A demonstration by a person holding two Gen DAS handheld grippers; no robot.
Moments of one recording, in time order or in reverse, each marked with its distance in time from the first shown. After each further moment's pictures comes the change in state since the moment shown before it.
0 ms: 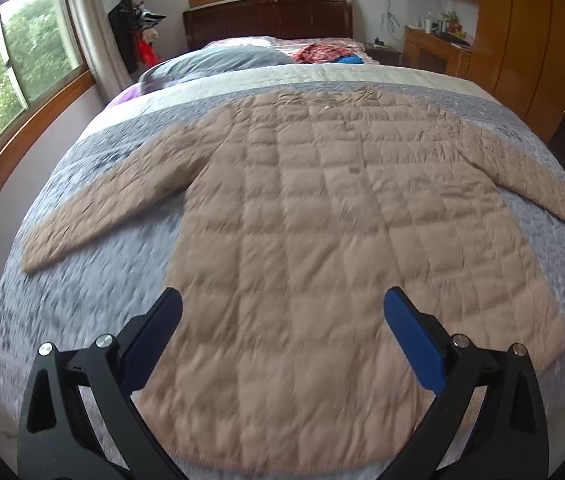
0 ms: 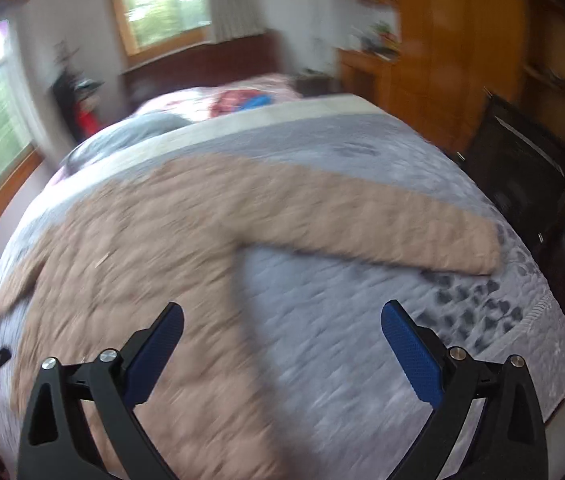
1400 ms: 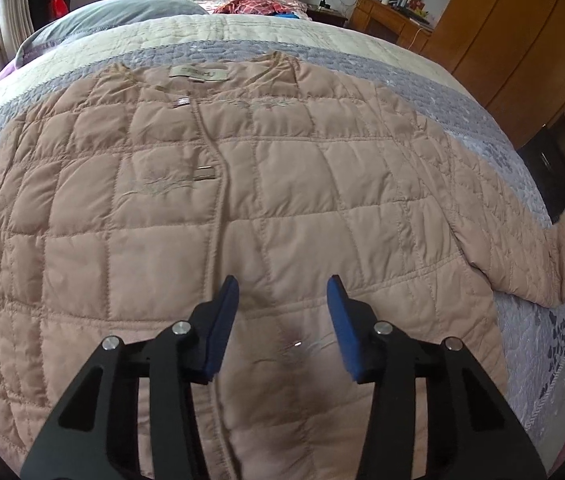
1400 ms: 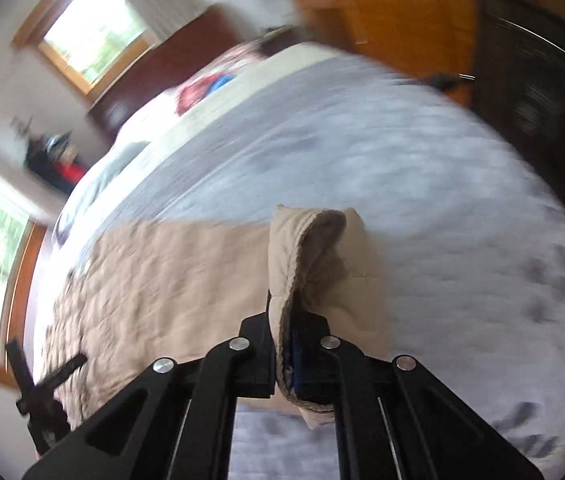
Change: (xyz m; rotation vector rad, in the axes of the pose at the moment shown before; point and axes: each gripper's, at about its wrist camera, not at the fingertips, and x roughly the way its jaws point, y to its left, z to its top) left arm 0.208 -0.098 0.134 -0.031 0.178 -0.303; right arm 0.162 -0.115 0.109 0.202 0.173 0.216
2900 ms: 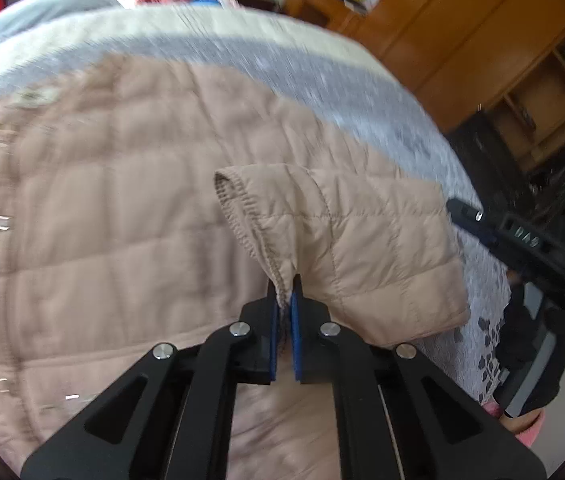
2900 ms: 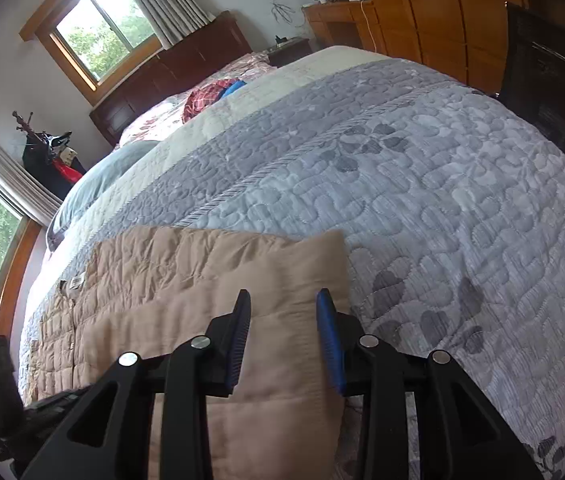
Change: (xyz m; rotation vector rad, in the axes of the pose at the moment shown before) left arm 0.025 -0.101 0.020 0.060 0.030 -0.257; right arm 0.057 0.063 -0.002 -0.006 -0.076 -0.023
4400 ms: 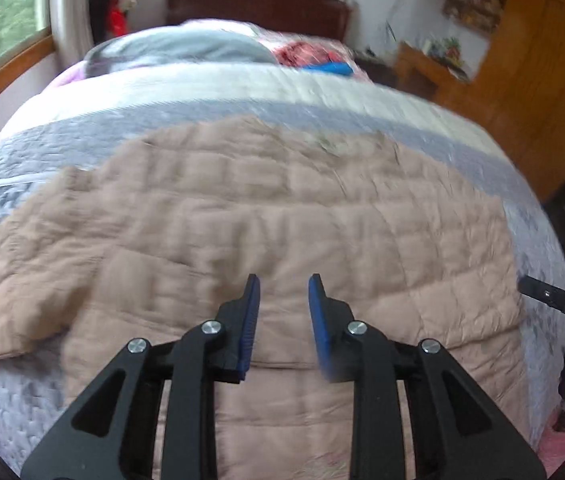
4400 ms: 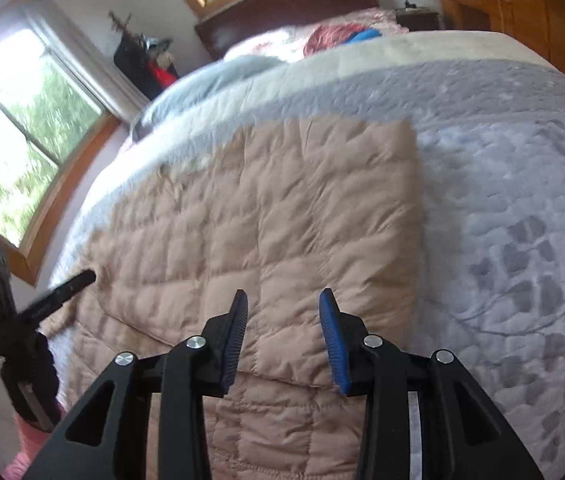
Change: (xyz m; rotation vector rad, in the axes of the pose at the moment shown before) left arm -0.131 0.136 -0.027 -0.116 -0.178 0.388; right arm 0.036 0.150 -0.061 -0.328 0.219 0.208
